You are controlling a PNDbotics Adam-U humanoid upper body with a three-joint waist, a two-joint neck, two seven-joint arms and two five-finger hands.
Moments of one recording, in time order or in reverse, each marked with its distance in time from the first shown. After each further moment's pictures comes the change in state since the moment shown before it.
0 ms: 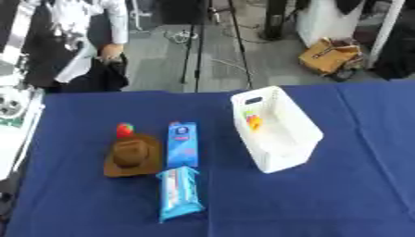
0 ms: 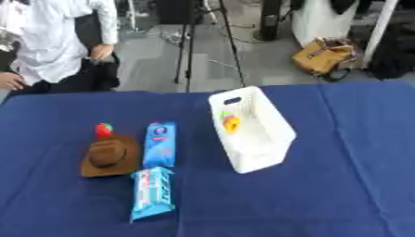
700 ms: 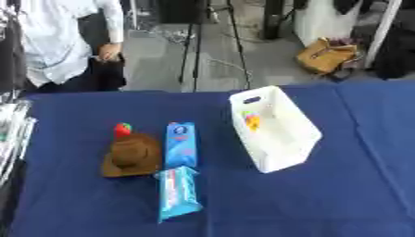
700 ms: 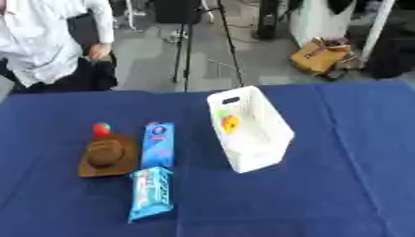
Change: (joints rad) left arm 0.132 -0.062 0.092 -0.123 0.307 -0.042 0.315; right arm -0.001 0.000 -0.003 0.000 0.002 -0.002 -0.001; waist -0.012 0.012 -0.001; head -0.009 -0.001
